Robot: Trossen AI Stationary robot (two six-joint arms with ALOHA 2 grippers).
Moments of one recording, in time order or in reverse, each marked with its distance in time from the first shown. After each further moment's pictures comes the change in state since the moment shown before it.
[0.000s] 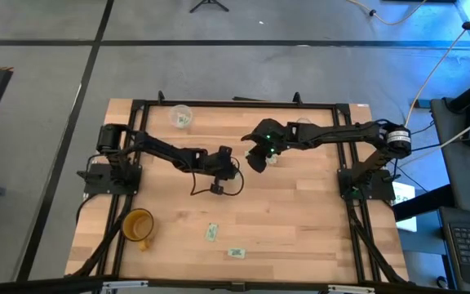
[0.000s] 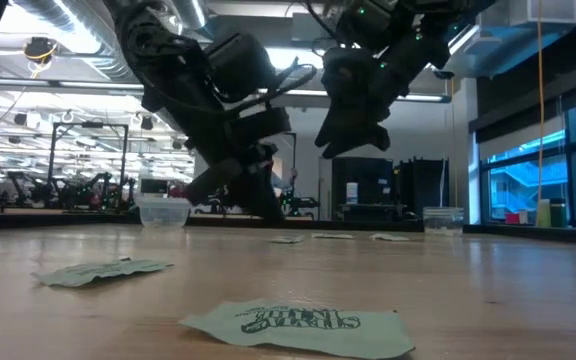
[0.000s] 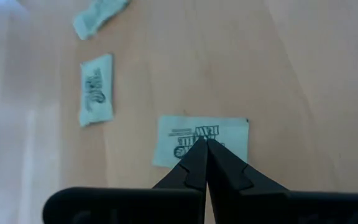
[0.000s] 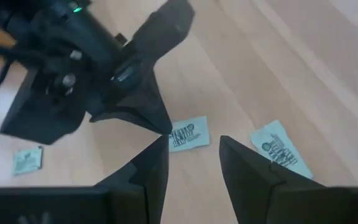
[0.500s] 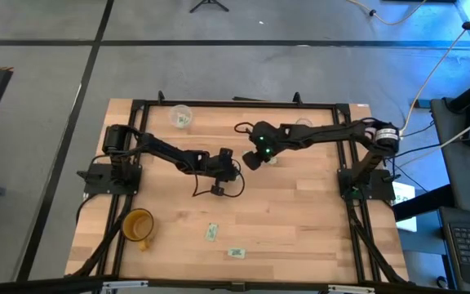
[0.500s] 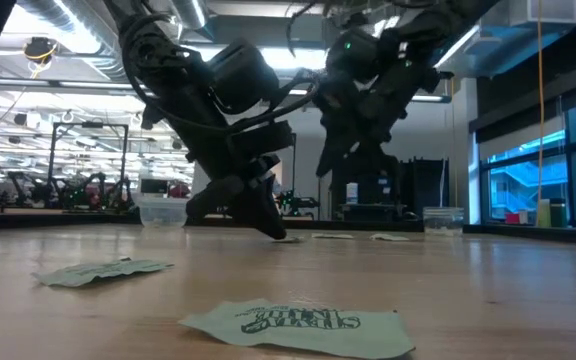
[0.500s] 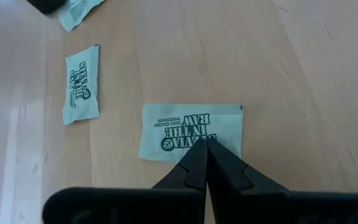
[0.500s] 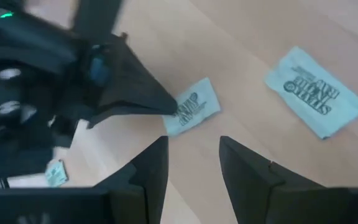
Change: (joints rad) left arm -0.006 0.047 0.002 0.014 -0.004 -0.002; right arm -0.031 0.120 0.001 -0.001 -0.130 0.315
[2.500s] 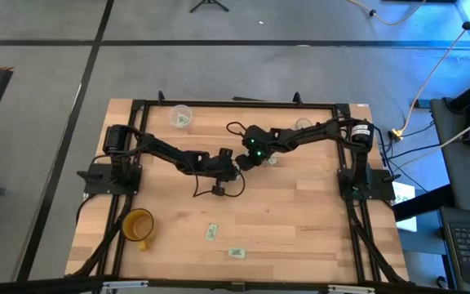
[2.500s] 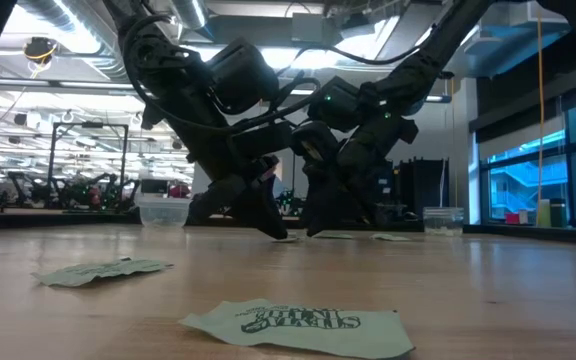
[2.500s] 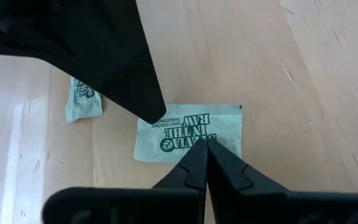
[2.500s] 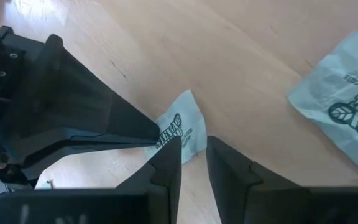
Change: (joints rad) left arm -0.001 0.005 -0.003 0.026 -0.028 -0.024; right arm -0.041 0.225 0.000 0.226 -0.134 0.045
